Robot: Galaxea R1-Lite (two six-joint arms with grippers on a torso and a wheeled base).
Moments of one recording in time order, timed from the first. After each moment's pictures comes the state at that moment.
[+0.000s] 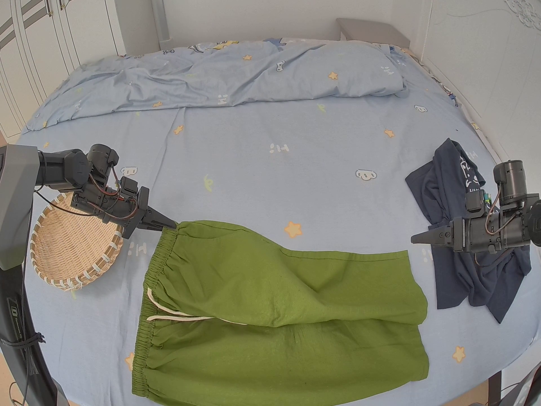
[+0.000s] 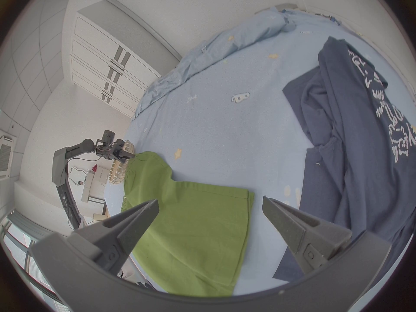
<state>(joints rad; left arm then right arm) 0.05 2.23 -1.74 0.61 -0.84 -0.20 0.02 1.68 -0.87 -0.04 0.61 0.08</state>
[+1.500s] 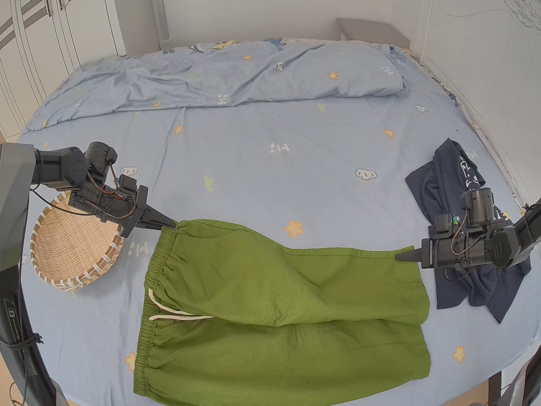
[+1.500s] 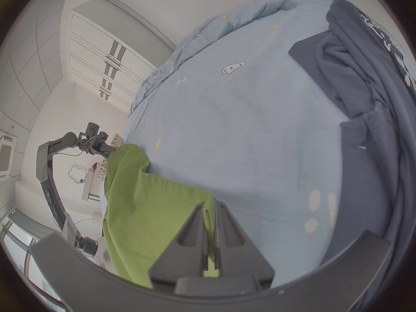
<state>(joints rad) 0.05 2.20 -1.71 0.61 -0.84 -0.18 0.06 1.95 -0.80 -0.38 0.59 0.11</state>
